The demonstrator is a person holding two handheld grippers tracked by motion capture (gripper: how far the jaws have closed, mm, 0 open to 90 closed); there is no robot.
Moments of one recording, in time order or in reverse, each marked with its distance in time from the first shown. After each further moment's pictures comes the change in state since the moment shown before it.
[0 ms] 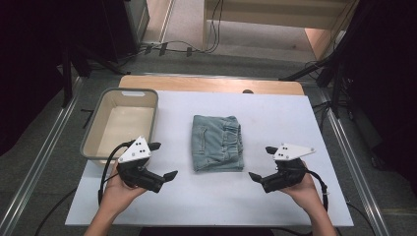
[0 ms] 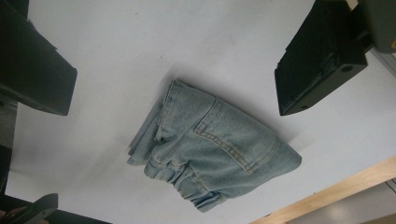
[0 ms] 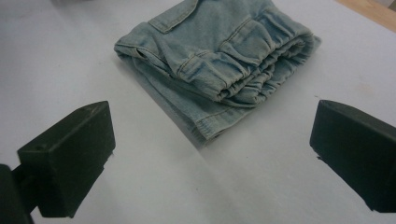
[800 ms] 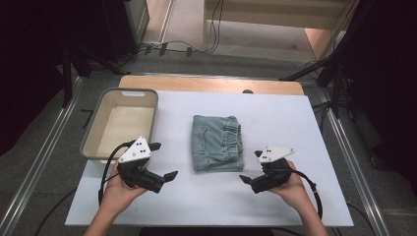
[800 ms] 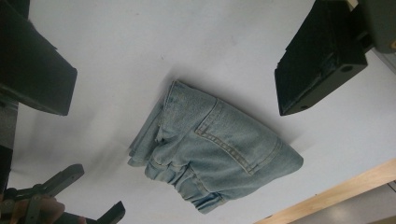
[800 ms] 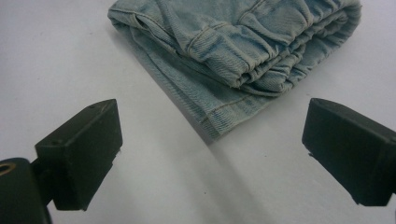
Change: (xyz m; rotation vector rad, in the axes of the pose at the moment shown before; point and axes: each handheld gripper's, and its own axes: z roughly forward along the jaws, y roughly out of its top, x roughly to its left) left arm 0.000 0.000 0.001 0.000 -0.006 -0.005; right arm 0.007 -0.002 0.033 0.097 0.008 -0.050
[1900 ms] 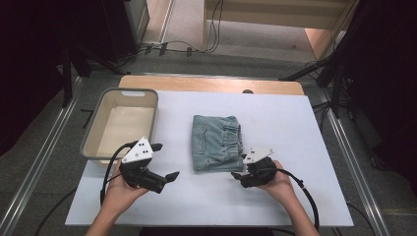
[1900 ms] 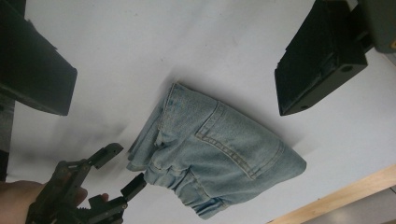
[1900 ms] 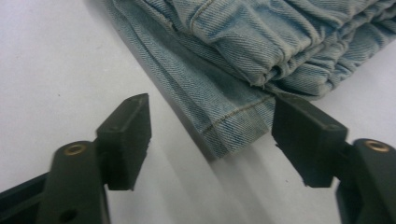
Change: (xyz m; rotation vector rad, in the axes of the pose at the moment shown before) left arm -0.001 -0.001 0.005 0.016 0.004 0.006; right arm 0.004 0.000 0.044 0.075 -0.019 -0.059
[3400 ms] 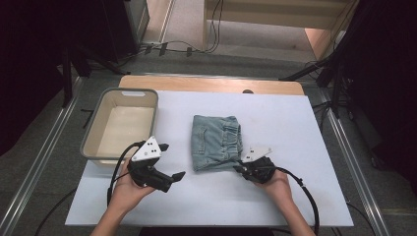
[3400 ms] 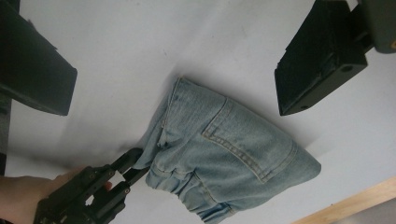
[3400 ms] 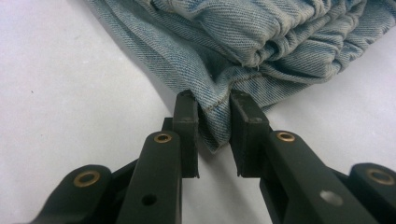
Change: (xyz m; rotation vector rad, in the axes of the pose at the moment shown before) left arm -0.003 0.003 0.017 0.023 -0.017 -0.003; right arm -0.005 -0.006 0.013 0.018 0.004 0.040
